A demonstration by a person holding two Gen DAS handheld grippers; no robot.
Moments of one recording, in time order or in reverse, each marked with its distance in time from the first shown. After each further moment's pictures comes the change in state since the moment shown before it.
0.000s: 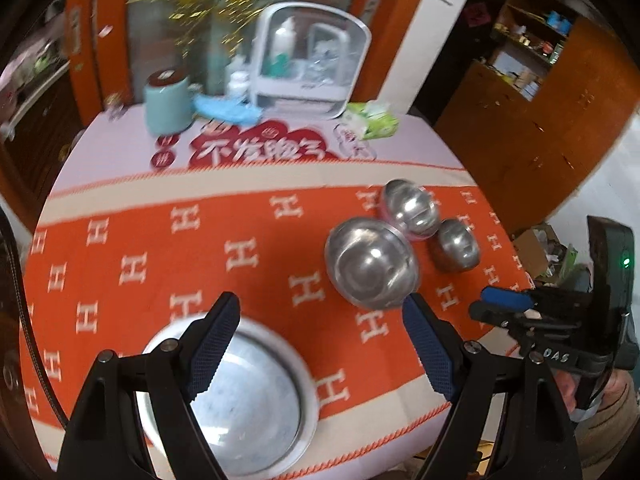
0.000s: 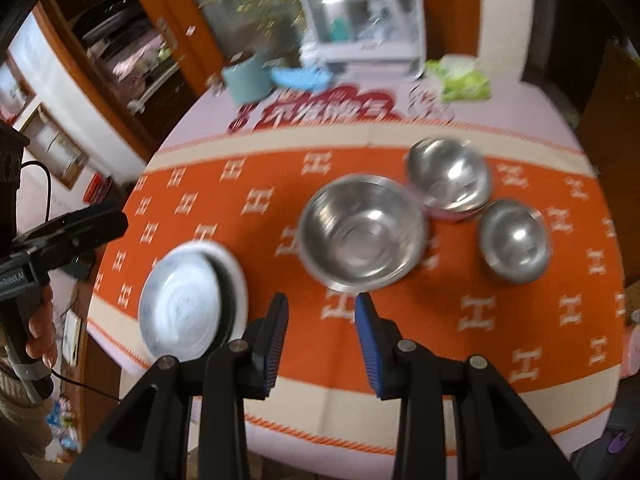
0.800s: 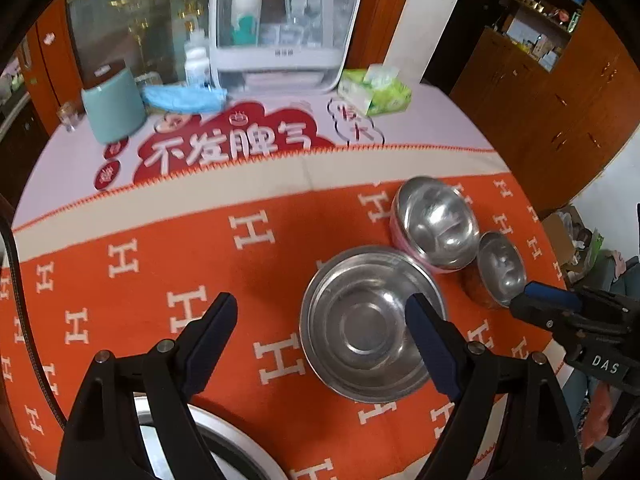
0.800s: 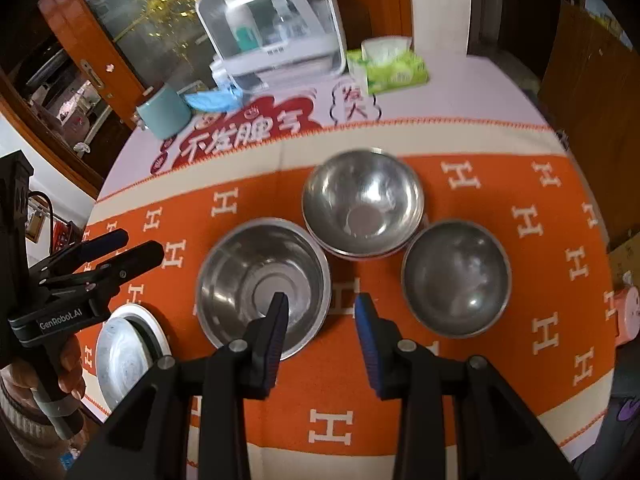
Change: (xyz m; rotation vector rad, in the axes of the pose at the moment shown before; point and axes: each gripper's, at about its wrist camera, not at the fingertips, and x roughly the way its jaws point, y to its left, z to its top) left arm 0.159 -0.034 0.055 0.034 0.099 0.061; right arm 0.063 -0.093 0.047 0.161 0.039 -0.078
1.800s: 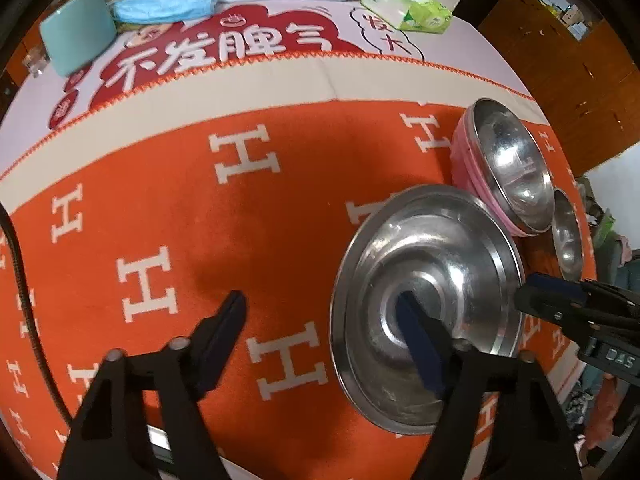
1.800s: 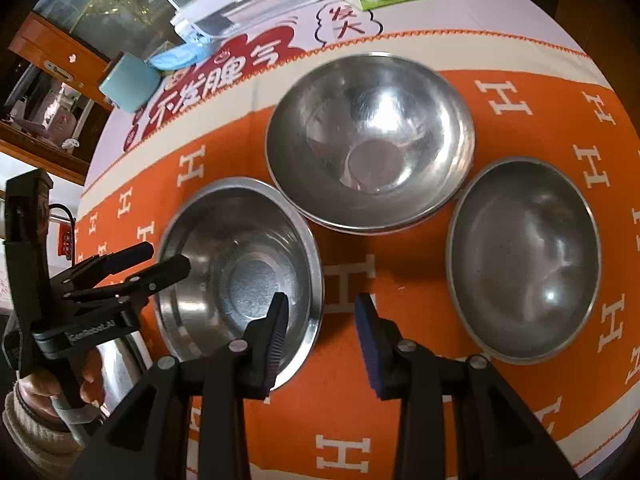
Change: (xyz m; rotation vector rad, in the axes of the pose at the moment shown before) left arm 0.105 0.024 -0.010 -0.033 0.254 -0.015; right arm 0.097 -0.019 0.005 0.089 0.202 0.075
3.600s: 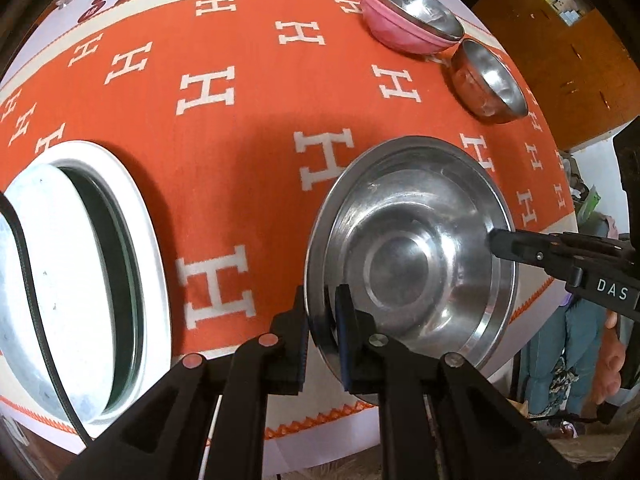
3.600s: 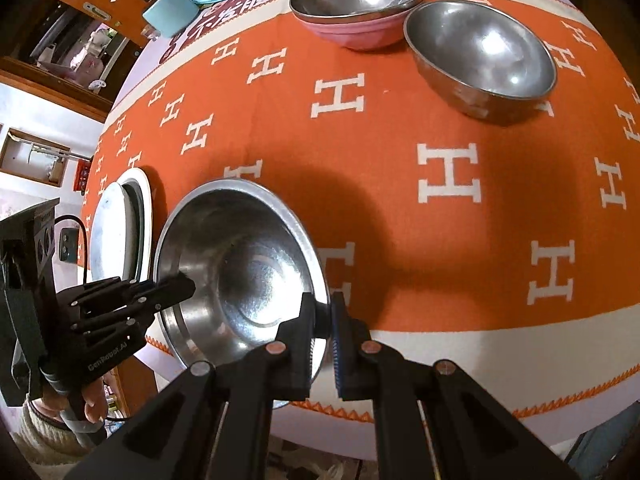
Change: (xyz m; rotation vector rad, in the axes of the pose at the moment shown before) left arm -0.028 -0.067 -0.187 -0.055 0.068 -0.033; right arm -0.026 -0.024 -0.133 -0.103 0.110 0.063
